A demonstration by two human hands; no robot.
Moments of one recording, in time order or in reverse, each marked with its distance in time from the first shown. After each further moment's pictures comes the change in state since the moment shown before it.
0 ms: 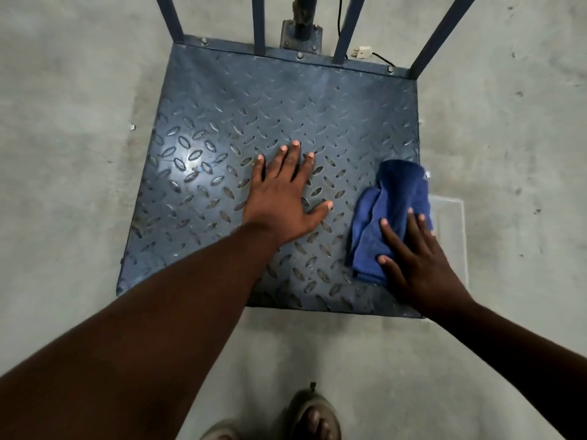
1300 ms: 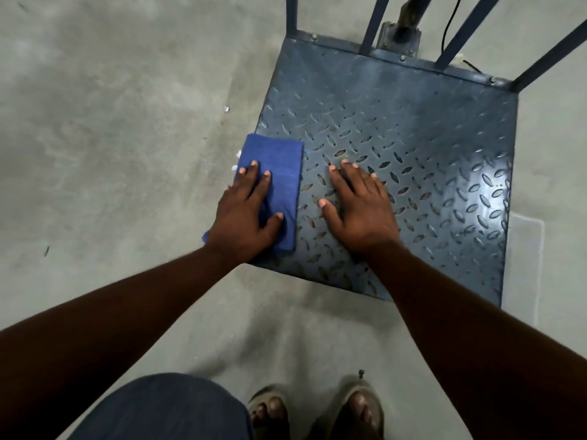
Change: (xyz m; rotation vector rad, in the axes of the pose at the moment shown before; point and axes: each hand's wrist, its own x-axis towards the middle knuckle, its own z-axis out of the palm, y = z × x) left_hand -0.152 -0.168 -0.014 -0.380 0.146 -0.227; right_hand 0.140 -0.219 0.023 -0.016 0.143 -0.123
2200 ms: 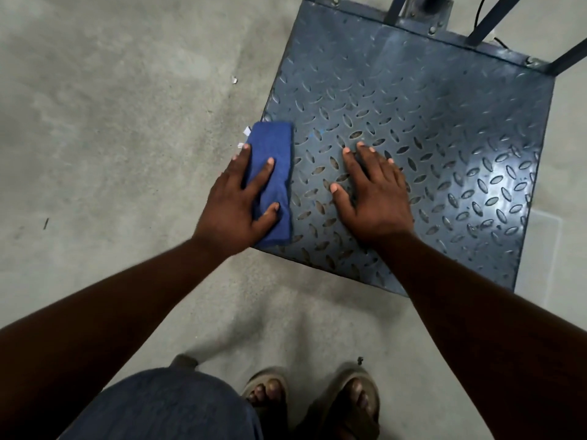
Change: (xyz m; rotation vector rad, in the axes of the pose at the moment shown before) left_hand -0.017 -0.030 0.006 0.019 0.052 0.078; right_hand 0.002 -0.002 0.000 -0.065 -0.040 0.031
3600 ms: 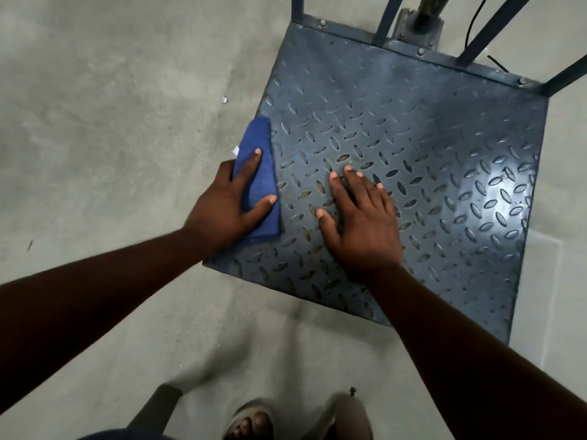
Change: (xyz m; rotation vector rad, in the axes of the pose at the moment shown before) left_hand 0.061 0.005 -0.008 -0.065 -0.114 -0.160; right_hand 0.000 0.001 0.000 0.045 0.007 0.008
